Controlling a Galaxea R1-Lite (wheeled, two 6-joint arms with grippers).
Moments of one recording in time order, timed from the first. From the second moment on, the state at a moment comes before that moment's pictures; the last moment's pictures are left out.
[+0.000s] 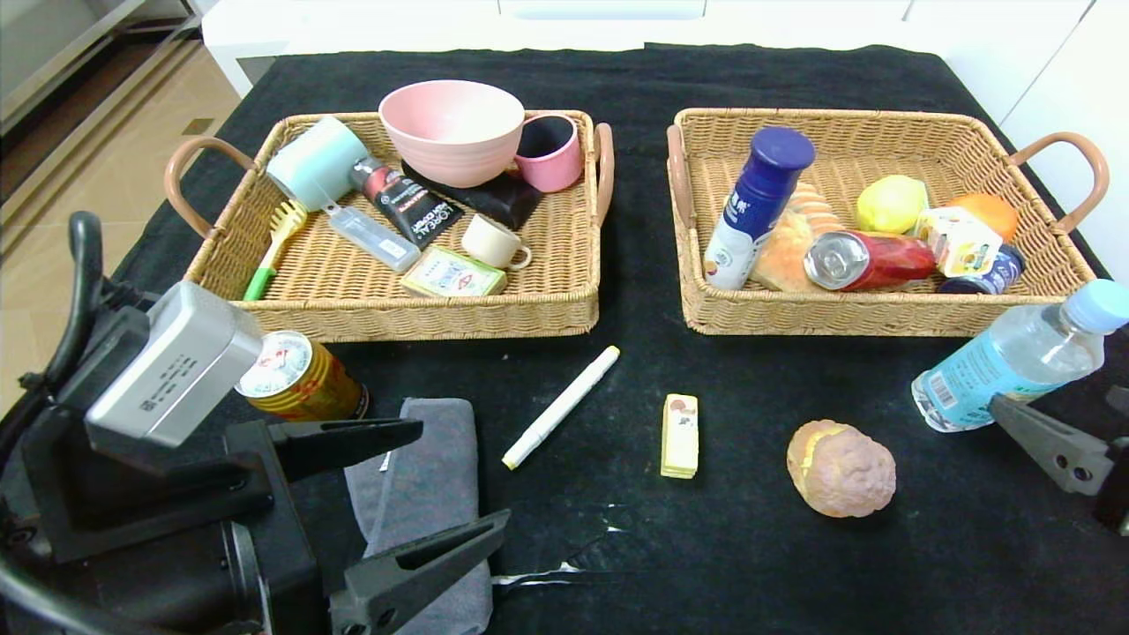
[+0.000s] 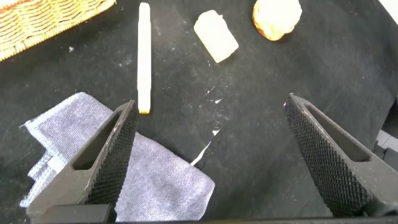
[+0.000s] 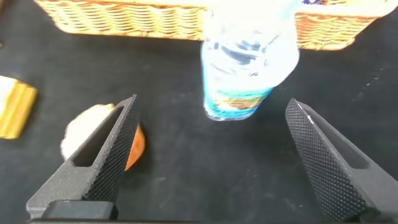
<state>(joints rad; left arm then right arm) -0.69 1.16 -0.65 -0.26 -0.13 -0.01 0.32 1.05 -0.45 -0.46 -0.26 0.06</state>
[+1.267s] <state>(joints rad) -0.69 1.14 -0.64 -0.26 -0.12 -0.01 0.15 1.25 -0.48 -0.72 -0.15 0.04</state>
